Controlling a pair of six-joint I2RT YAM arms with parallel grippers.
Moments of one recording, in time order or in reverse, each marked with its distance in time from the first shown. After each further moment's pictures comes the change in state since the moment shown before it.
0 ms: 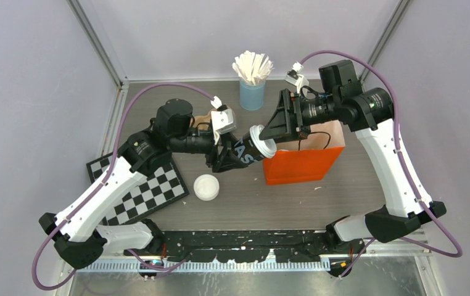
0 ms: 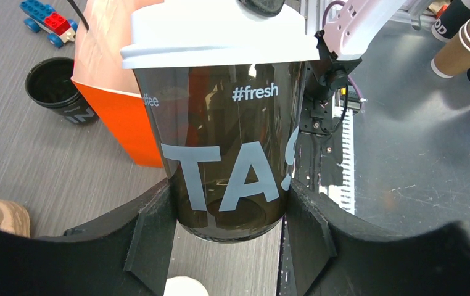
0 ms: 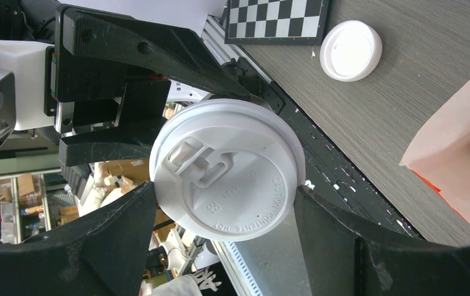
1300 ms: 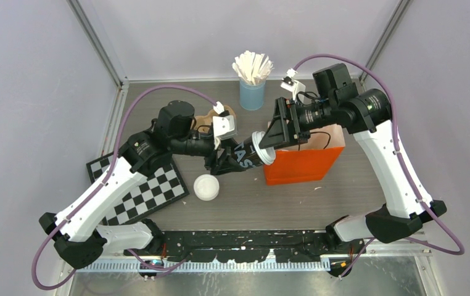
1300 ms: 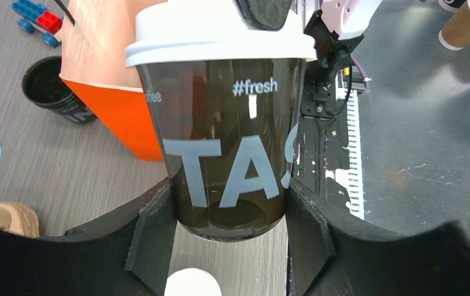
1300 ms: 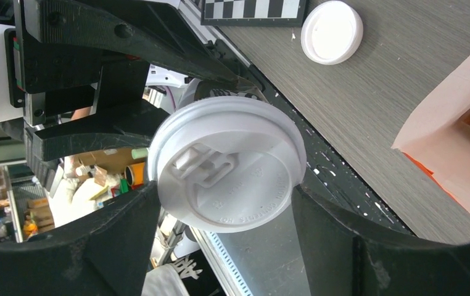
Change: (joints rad) left arm -0.001 0.000 0.000 -0.048 0.013 0.085; right arm 0.058 0.000 0.013 -0.073 0.081 -0.066
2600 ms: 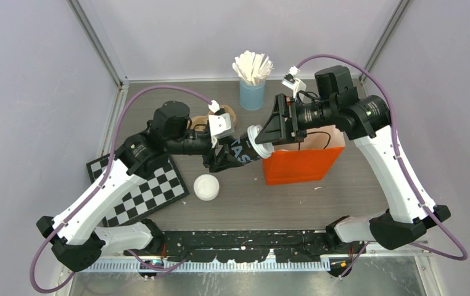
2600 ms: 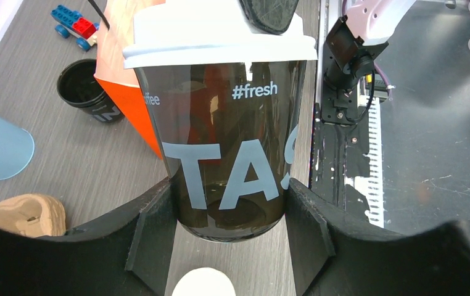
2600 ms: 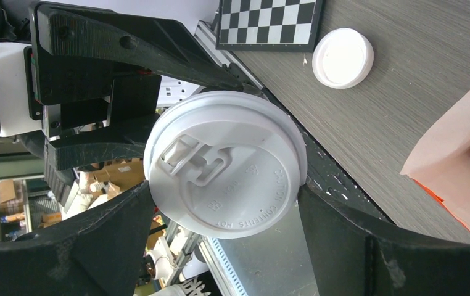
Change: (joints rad) left arm 0.005 -0.027 -0.017 0.035 -0.051 0.006; right arm 0.001 -0.051 -0.100 0.170 -0.002 0.103
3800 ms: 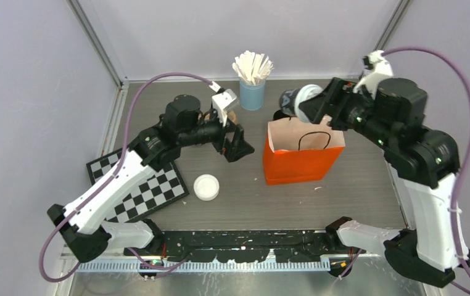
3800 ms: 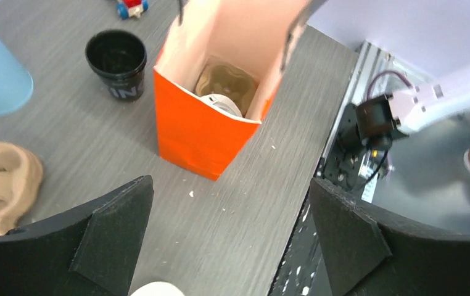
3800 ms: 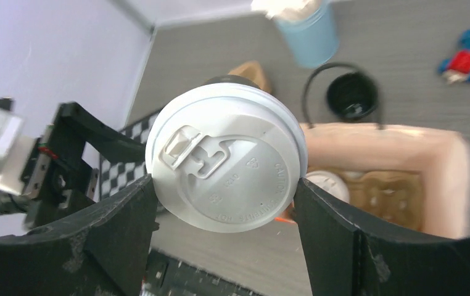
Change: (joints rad) left arm 0.000 0.050 -0.002 0.134 -0.196 -0.296; right arm 0.013 -0.198 0.110 0.054 0.755 0.017
